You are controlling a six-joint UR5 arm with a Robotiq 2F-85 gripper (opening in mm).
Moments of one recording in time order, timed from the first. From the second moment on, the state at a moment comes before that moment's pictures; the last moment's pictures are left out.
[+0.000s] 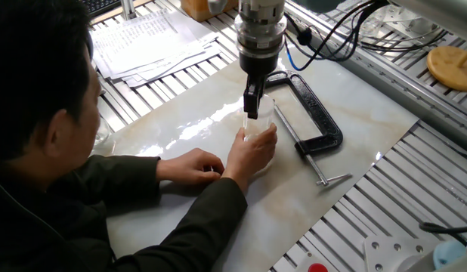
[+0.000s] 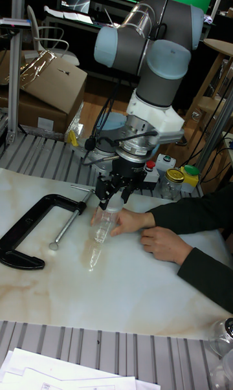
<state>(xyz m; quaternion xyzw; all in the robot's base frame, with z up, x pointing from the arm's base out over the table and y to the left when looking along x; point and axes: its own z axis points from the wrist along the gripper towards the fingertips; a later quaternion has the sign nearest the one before) 0.495 0.014 0.130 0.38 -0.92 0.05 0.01</state>
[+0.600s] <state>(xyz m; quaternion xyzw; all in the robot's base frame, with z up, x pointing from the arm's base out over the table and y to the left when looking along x) 0.516 0.028 0.122 0.58 -0.81 0.09 -0.03</state>
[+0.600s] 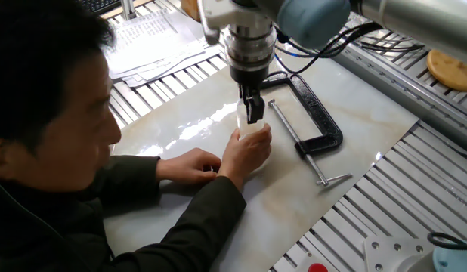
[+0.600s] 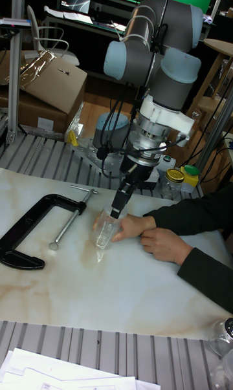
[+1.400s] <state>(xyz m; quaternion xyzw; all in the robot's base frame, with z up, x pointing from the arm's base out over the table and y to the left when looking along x) 0.518 0.039 0.137 0.74 -0.66 0.10 -0.07</state>
